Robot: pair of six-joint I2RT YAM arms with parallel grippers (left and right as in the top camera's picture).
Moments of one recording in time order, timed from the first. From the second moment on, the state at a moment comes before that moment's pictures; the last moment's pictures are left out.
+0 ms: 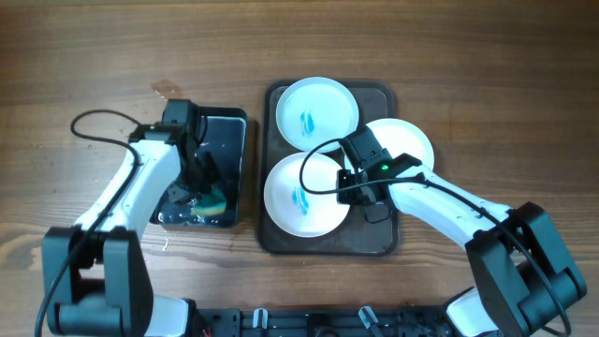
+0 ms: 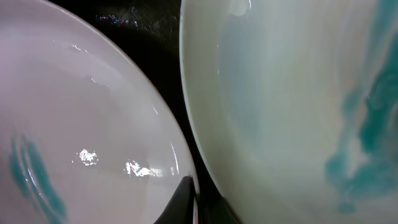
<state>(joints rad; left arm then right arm) -0.08 1.61 1.01 -0.94 0.00 -0.53 0.54 1.67 0.85 -0.47 -0.08 0.55</state>
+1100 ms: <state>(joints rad) -0.56 1.82 1.10 -0.65 0.36 -0.59 0.43 1.68 0.85 -0.45 -0.21 0.44</state>
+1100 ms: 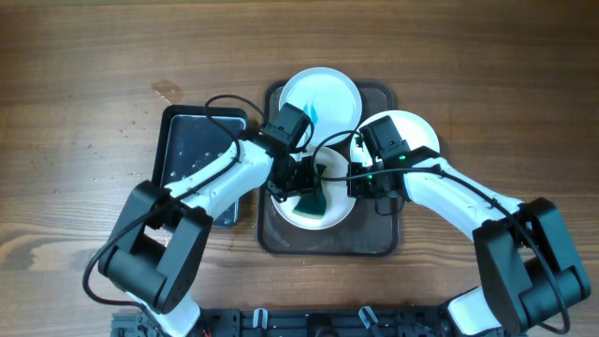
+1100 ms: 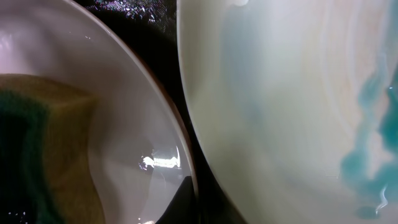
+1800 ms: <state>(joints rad) -0.70 1.85 1.13 -0.65 0.07 -0.68 0.43 1.68 0.85 -0.46 -0.21 0.44</state>
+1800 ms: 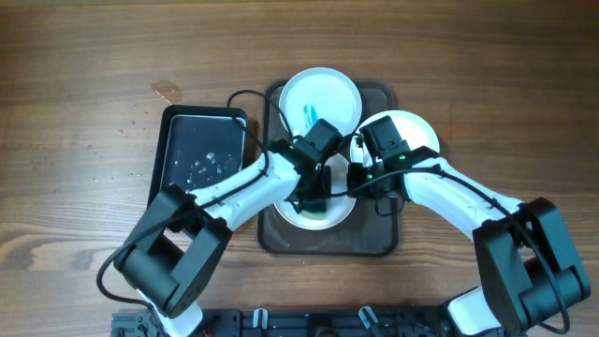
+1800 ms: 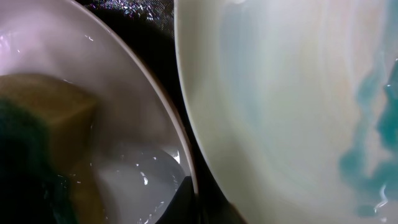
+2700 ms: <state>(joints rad) -0.59 1.92 1.13 -0.44 0.44 -0.69 0.42 1.68 0.85 -0.47 -0.22 0.44</state>
